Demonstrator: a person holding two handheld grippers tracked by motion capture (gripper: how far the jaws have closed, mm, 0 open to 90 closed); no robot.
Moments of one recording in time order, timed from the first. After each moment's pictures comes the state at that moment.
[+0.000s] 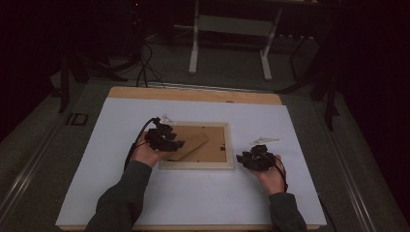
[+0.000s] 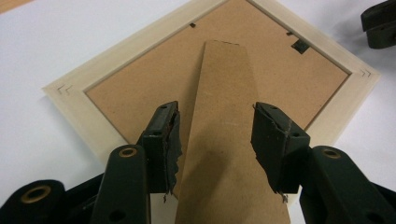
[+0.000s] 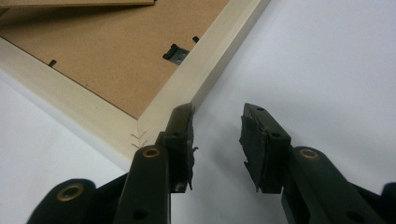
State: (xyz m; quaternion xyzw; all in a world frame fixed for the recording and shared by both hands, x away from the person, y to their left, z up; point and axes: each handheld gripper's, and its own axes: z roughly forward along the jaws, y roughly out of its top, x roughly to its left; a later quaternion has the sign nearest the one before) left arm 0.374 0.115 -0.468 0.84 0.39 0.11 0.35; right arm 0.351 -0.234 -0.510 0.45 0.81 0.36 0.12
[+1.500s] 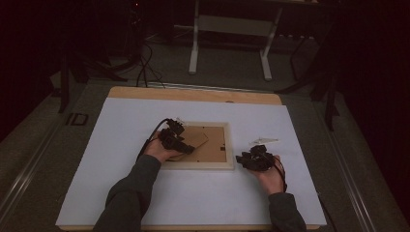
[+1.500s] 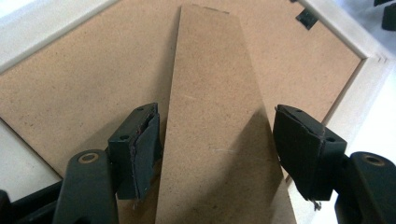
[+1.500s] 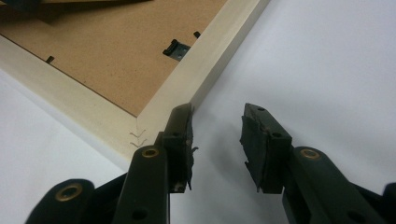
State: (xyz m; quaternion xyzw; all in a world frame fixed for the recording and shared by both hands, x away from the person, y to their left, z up) left arm 0.409 0.090 -0.502 0.87 0.38 0.02 0.31; right arm 0.352 -0.232 -0.514 0.45 0.81 0.35 0.12
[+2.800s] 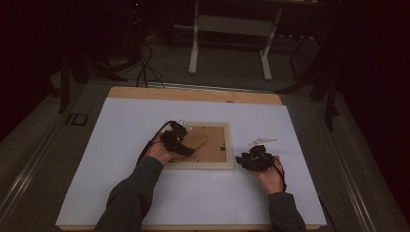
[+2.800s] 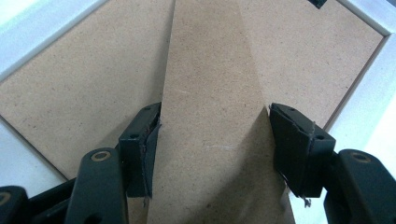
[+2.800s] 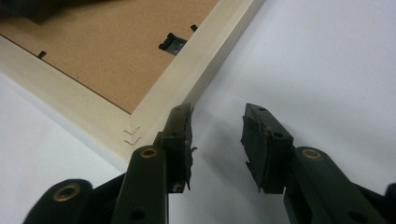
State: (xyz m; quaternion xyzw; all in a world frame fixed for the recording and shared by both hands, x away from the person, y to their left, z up) left arm 0.401 0.080 -0.502 0.89 0.36 0.06 0.28; right arm 0.355 -0.233 -0.519 0.45 0.81 0.35 0.11
